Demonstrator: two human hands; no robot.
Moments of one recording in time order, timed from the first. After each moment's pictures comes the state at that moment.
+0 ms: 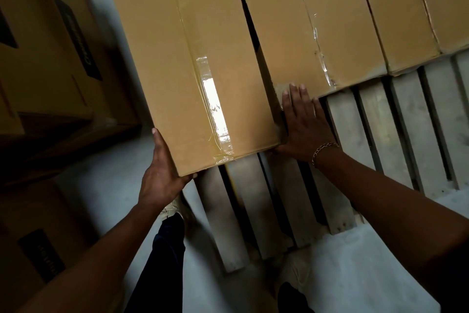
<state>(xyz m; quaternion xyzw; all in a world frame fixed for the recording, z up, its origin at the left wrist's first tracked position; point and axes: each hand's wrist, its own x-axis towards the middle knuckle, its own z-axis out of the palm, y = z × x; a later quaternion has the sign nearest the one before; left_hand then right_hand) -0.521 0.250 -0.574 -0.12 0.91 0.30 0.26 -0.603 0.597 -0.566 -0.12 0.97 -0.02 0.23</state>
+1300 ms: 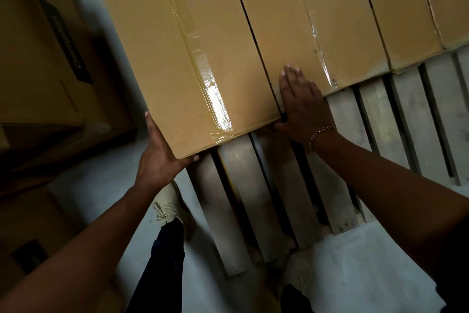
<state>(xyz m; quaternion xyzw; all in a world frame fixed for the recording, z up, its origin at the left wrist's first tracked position) -0.574 0.250 -0.587 -0.14 0.89 0.36 0.25 -0.644 0.591 -0.571 -0.10 0.98 -0.02 0.18</state>
